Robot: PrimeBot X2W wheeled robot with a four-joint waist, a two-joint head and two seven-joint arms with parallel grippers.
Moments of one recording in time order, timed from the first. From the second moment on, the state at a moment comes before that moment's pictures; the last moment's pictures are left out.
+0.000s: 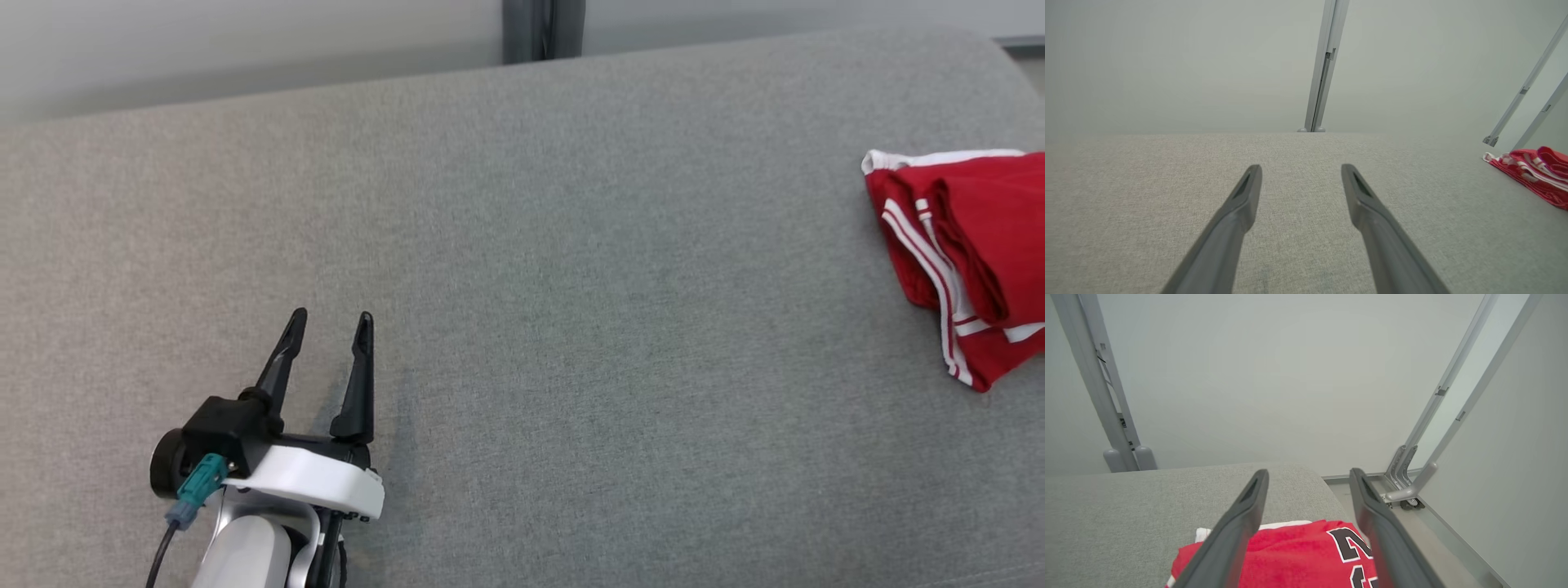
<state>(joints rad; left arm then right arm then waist) -0.19 0.06 -0.16 0.25 -0.26 -0.02 -0.26 -0.91 -0.43 -0.05 1.07 0.13 0.13 -0.24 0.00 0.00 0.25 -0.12</state>
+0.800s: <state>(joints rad) -0.04 0.05 -0.14 0.27 -0.31 0.05 -0.26 -0.25 -0.07 -0.09 0.35 0.10 0.13 -0.26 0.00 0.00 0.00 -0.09</state>
